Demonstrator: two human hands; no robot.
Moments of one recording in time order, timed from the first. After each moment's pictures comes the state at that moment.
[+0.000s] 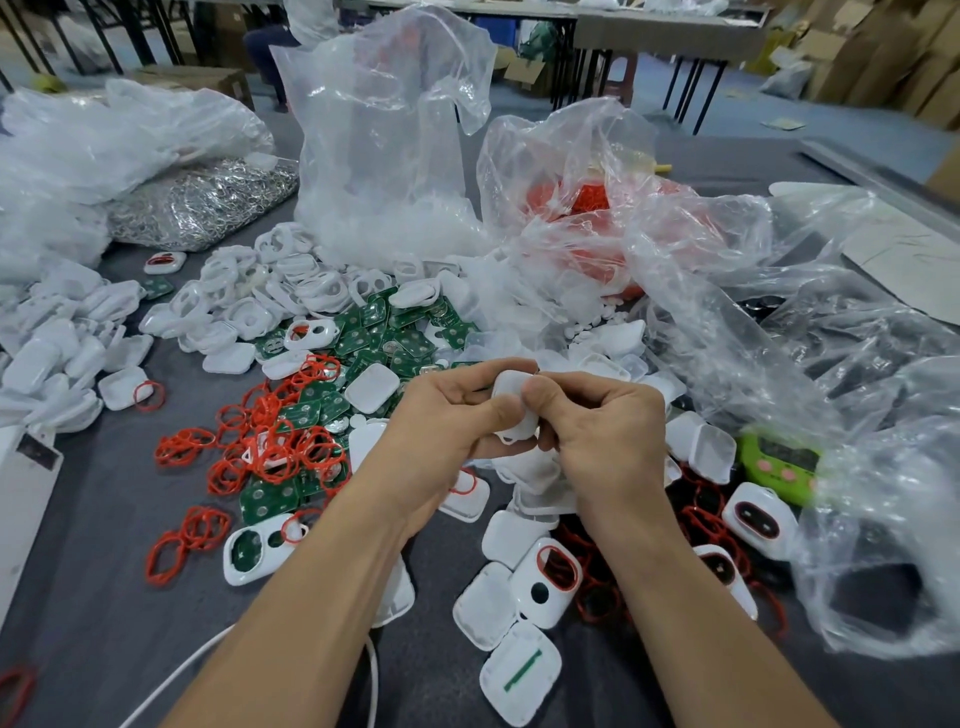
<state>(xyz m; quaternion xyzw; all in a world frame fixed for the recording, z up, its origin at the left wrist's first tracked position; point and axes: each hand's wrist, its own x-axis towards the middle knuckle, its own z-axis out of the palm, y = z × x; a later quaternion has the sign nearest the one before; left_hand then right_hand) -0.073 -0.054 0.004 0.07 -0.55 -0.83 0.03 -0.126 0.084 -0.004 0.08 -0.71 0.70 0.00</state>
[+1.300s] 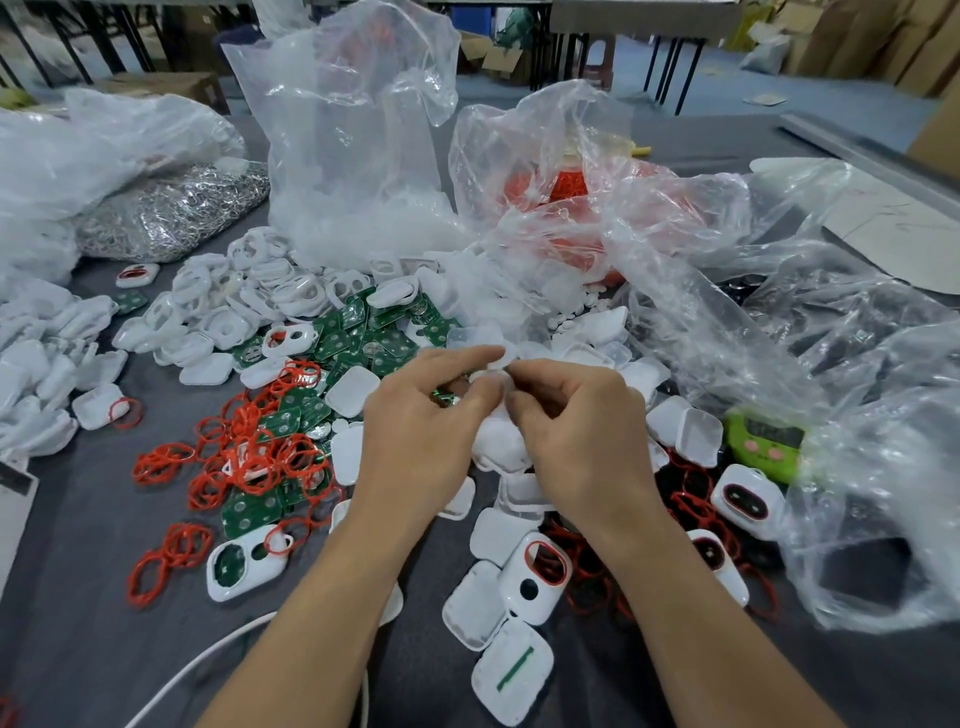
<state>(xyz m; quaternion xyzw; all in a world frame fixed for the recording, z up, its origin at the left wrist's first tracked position) -0.073 -0.044 0.002 0.13 -0.79 -0.55 0.24 -0.118 0.090 0.003 0.20 -0.82 0.54 0.06</state>
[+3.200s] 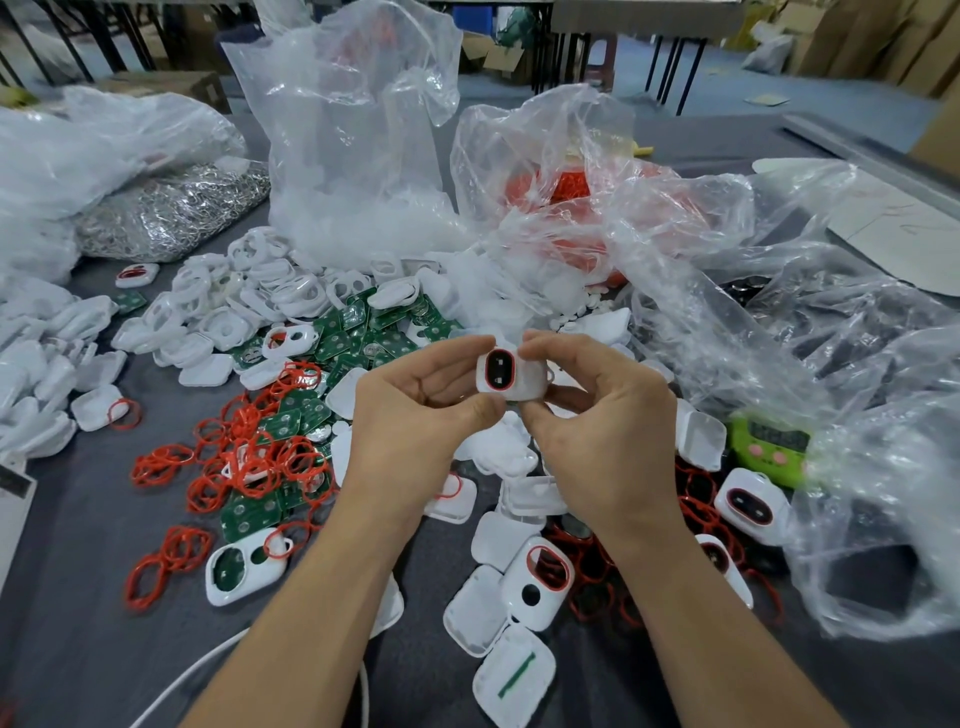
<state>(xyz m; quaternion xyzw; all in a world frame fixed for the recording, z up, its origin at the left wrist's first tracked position) -0.073 -0.050 0.003 0.07 -0.60 -0.77 0.19 -0.120 0.095 0.006 0.22 -0.76 0.60 0.12</state>
